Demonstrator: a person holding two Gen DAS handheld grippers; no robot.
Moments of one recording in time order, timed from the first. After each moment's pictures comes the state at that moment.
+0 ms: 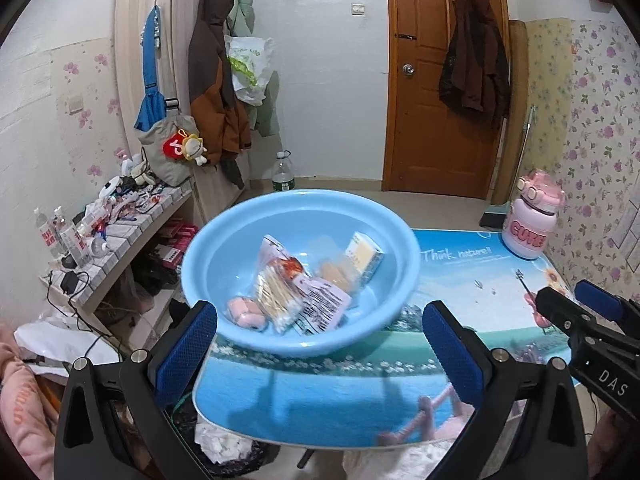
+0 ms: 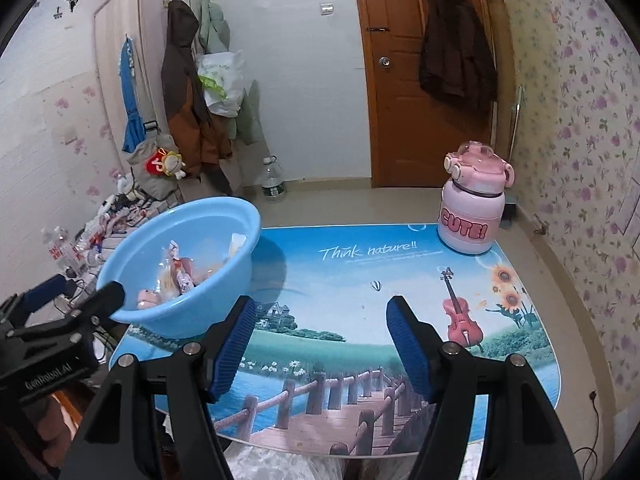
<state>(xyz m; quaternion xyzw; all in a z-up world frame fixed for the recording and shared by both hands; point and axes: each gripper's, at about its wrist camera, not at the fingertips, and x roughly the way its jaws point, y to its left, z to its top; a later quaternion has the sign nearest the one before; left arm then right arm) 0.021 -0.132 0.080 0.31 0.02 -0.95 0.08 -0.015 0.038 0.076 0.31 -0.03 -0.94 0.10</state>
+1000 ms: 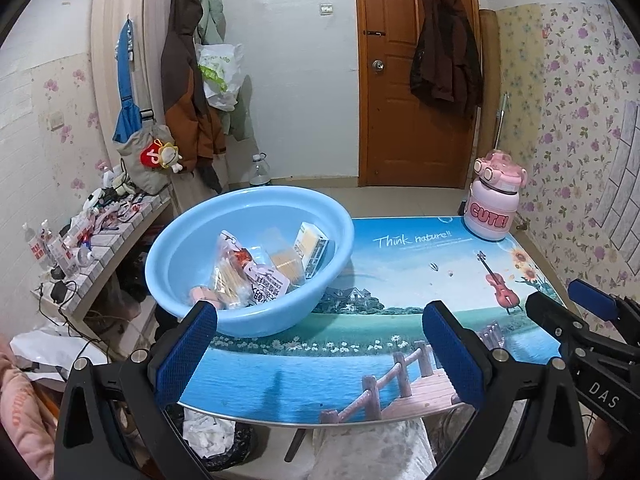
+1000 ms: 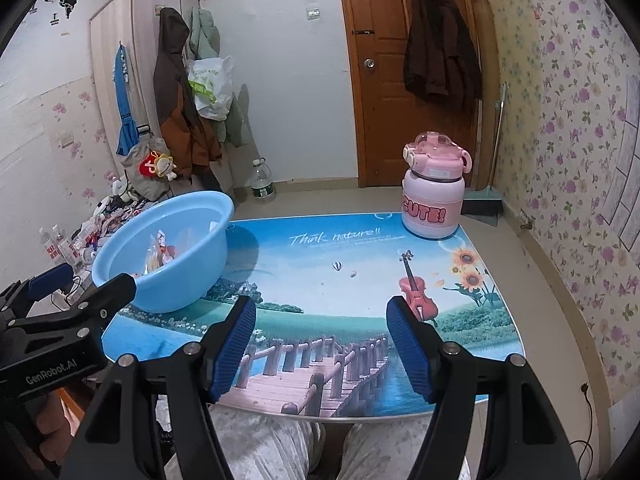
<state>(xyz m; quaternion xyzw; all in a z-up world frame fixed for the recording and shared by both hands) 0.036 -0.077 0.082 0.31 0.00 -0.95 0.05 0.021 0.082 0.069 0.31 -0.03 -0.95 0.08</state>
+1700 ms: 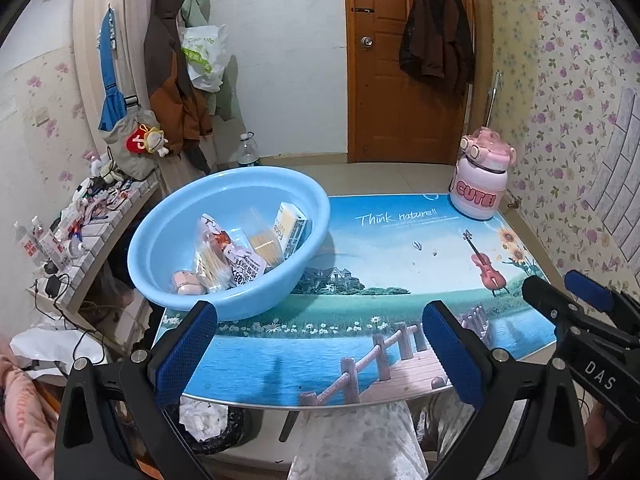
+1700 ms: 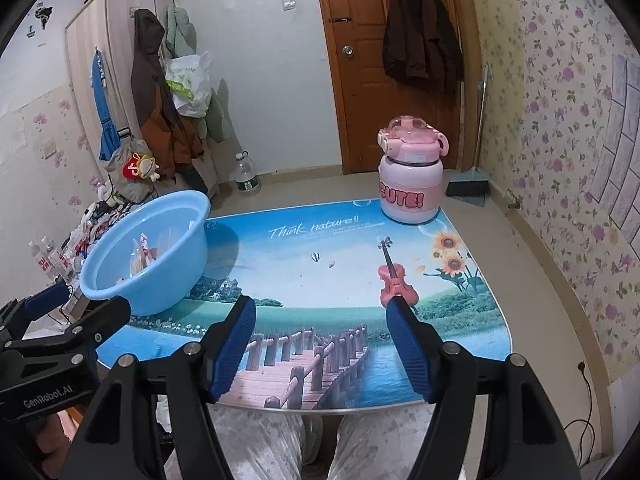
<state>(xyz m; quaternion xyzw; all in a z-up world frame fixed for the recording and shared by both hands) 0.031 -0.059 0.085 0.36 -0.01 -0.93 0.04 0.014 0.099 0.069 0.34 -0.05 -0.94 0.05</state>
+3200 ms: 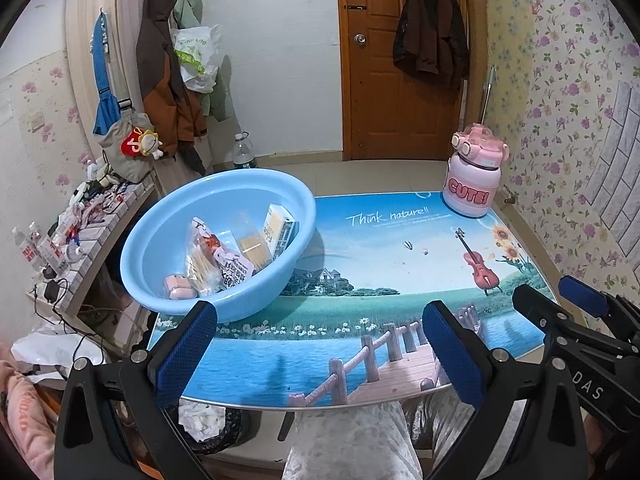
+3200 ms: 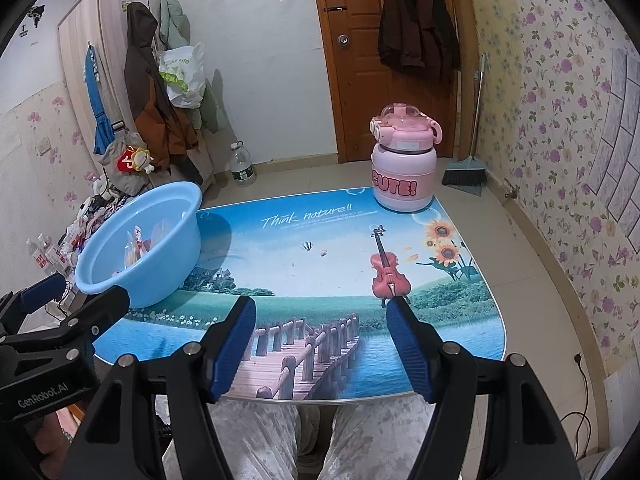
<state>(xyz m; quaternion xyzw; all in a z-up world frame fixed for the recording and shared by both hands) 0.026 -0.048 0.086 0.36 -0.02 -0.93 0.03 0.012 0.102 0.065 0.36 -0.05 -0.93 0.04</state>
